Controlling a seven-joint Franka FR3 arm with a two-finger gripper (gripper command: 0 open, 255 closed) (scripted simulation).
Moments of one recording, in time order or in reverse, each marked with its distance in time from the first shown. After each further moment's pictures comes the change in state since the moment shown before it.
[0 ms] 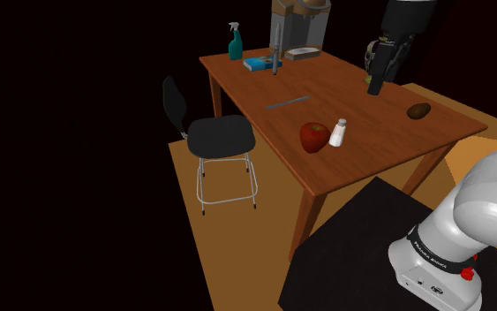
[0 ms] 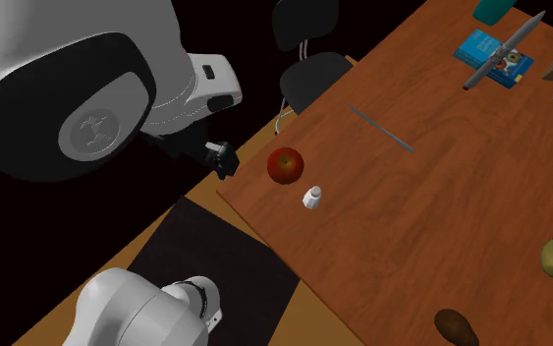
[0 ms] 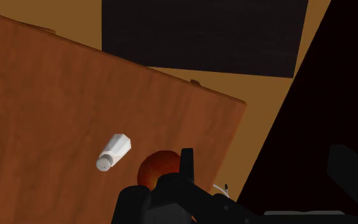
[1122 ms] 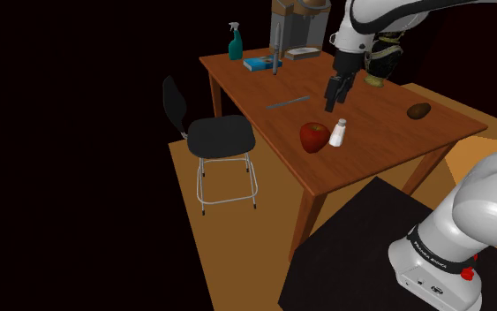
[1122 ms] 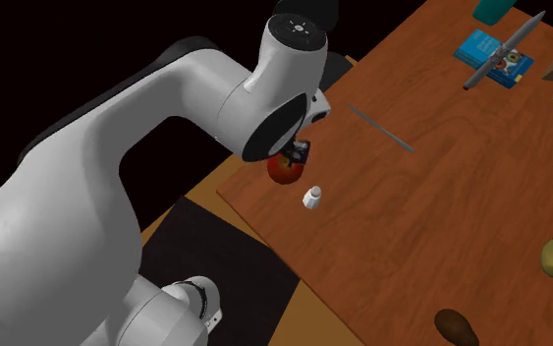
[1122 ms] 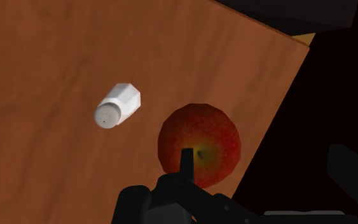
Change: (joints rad) arm -0.018 0.384 -0.174 -0.058 -0.004 0.434 -0.242
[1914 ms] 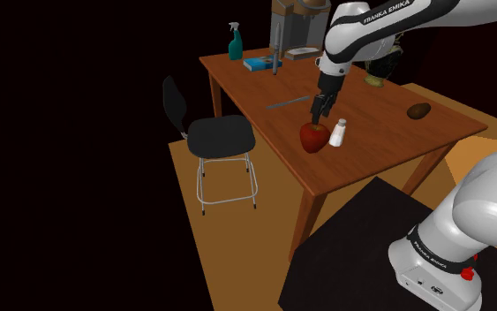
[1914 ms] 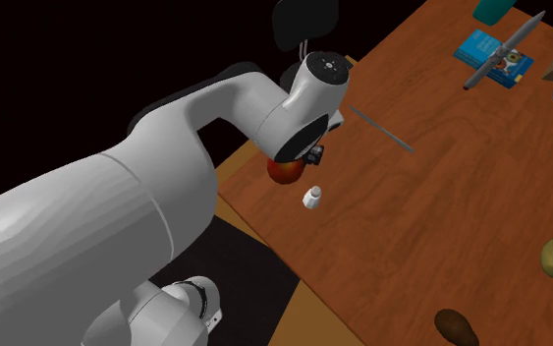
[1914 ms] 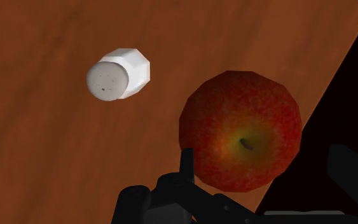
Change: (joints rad) arm 0.004 0.233 -0.053 0.011 0.057 0.210 -0.117
